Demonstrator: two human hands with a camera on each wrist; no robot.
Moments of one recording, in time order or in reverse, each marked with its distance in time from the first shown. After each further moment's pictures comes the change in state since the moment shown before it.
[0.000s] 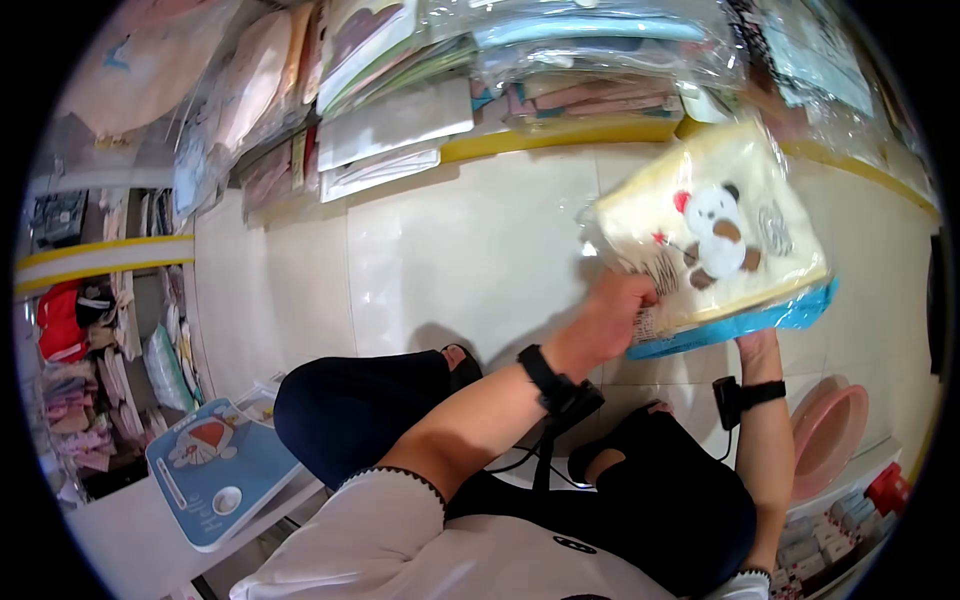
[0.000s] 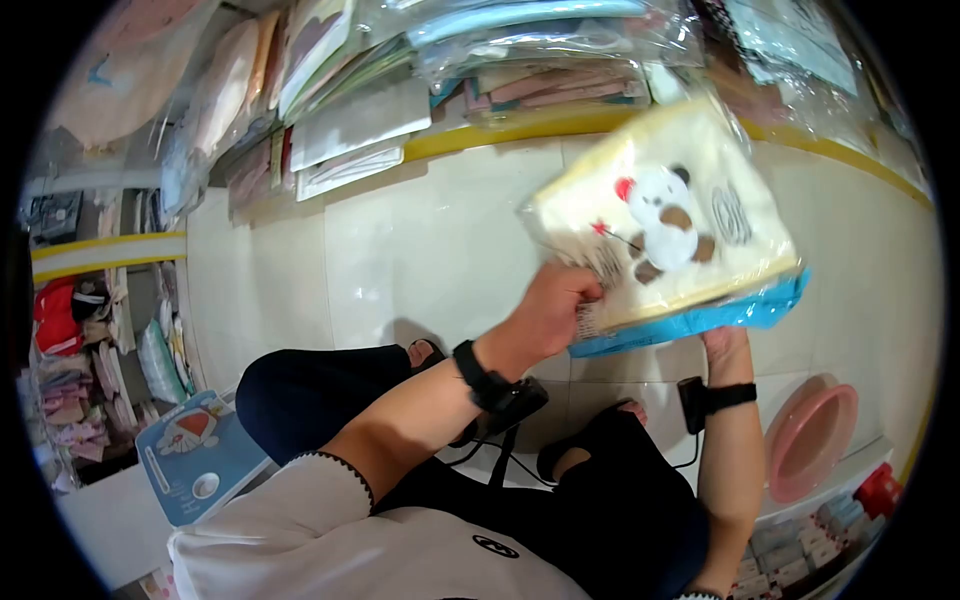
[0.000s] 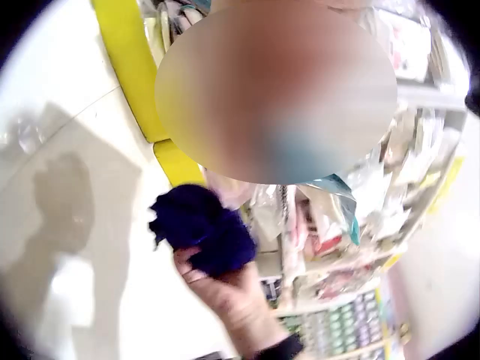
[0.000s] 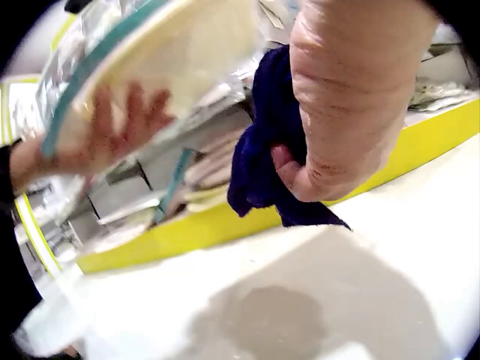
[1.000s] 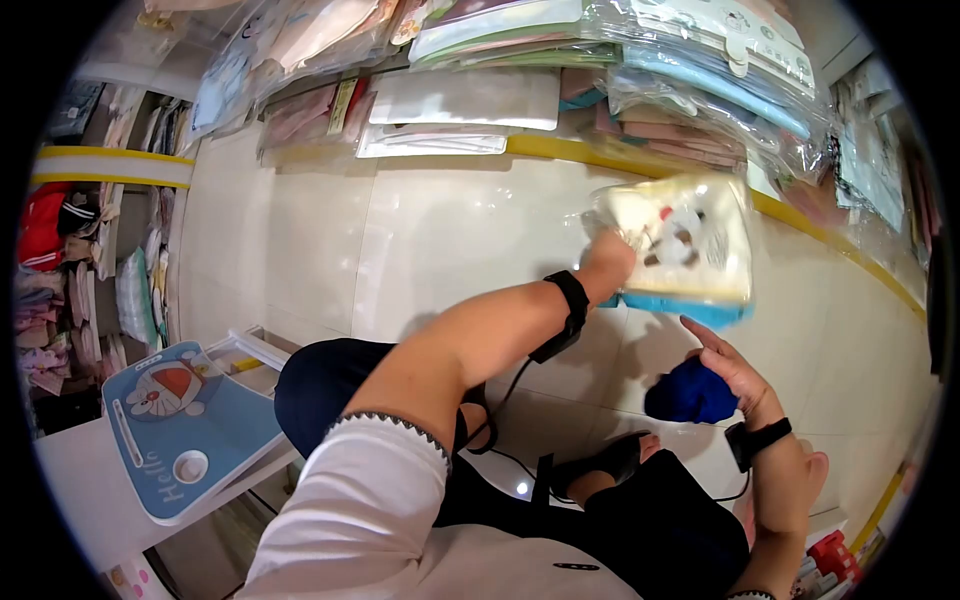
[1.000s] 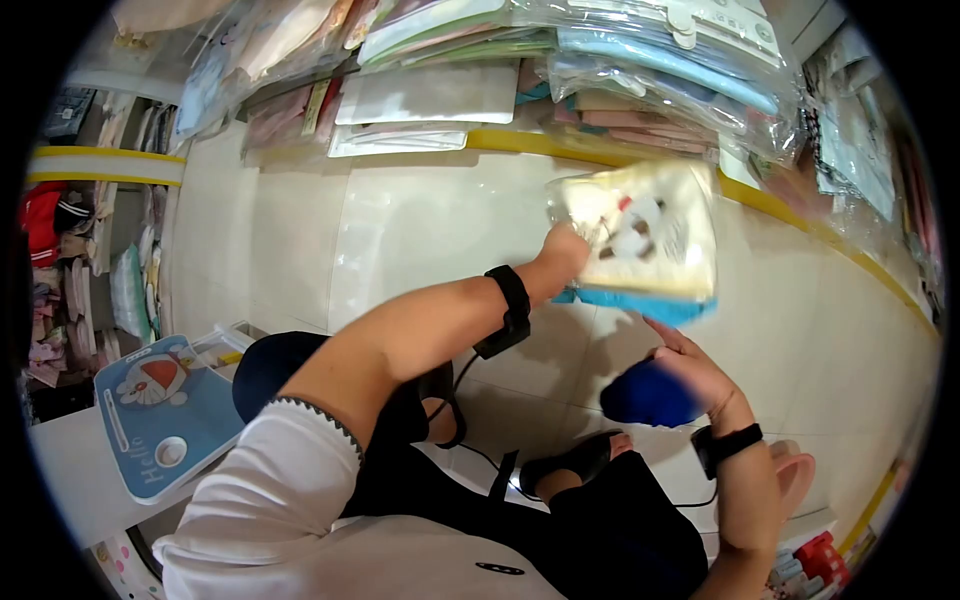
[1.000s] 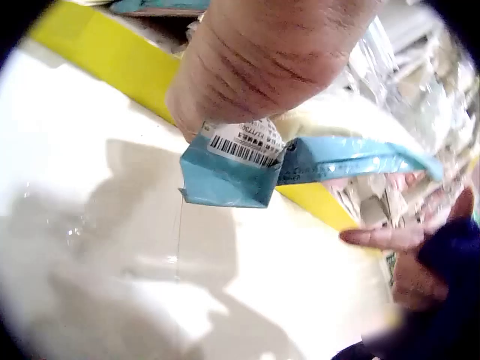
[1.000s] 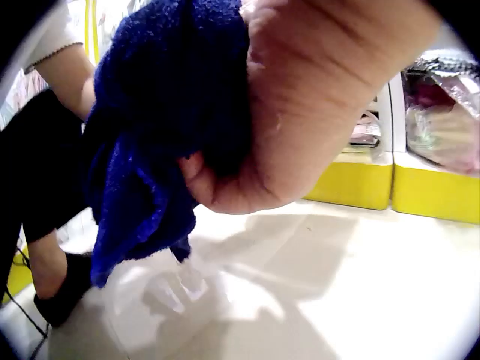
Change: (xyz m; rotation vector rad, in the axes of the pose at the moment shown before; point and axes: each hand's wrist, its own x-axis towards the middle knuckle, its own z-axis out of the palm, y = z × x) left_hand 0.105 0.008 -0.117 1.086 0.435 -0.072; right_hand -0.023 0.023 0.070 -1.122 -0.549 0.541
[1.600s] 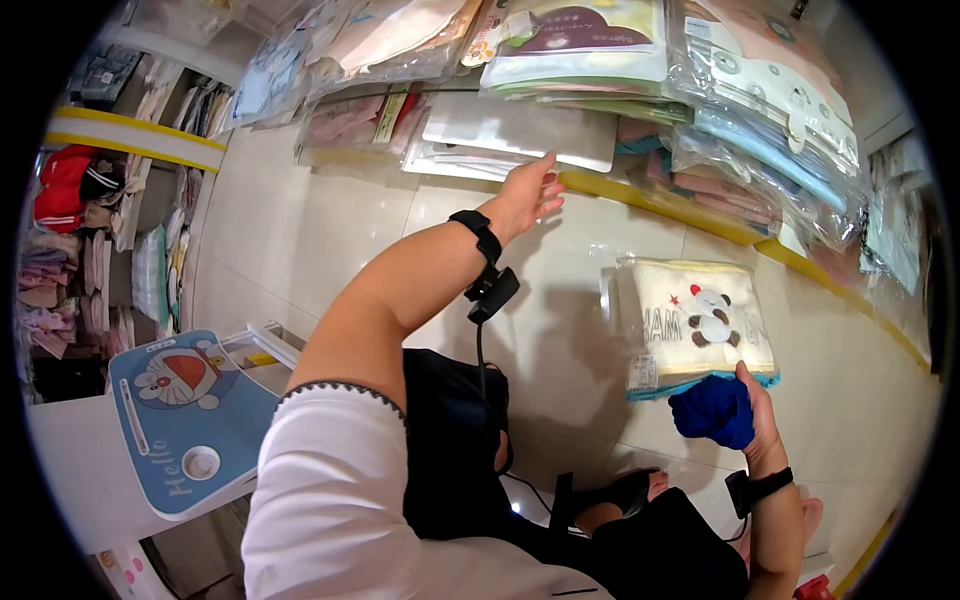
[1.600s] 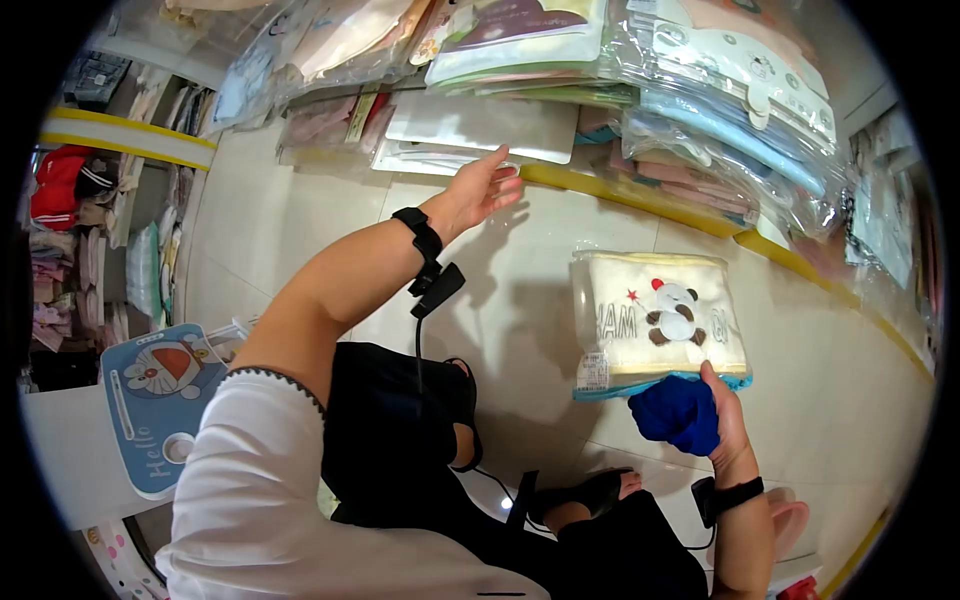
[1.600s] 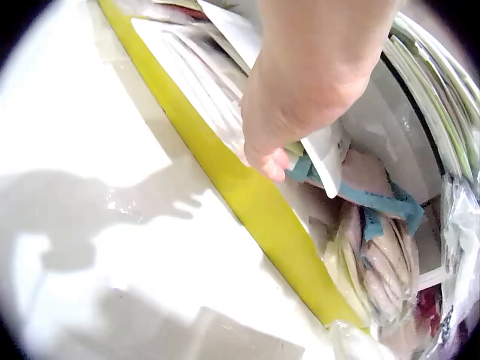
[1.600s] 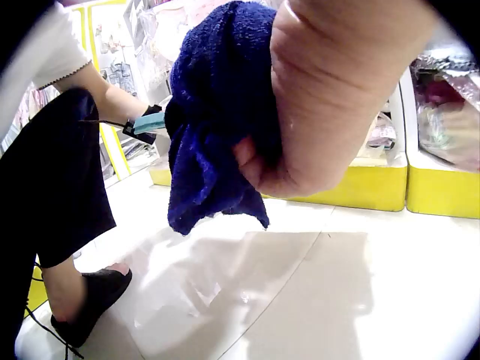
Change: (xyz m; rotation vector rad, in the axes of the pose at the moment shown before) left_hand -0.001 -0.006 -0.231 -1.017 0.174 -0.045; right_hand 0.014 -0.016 0.029 0.683 0.140 0.056
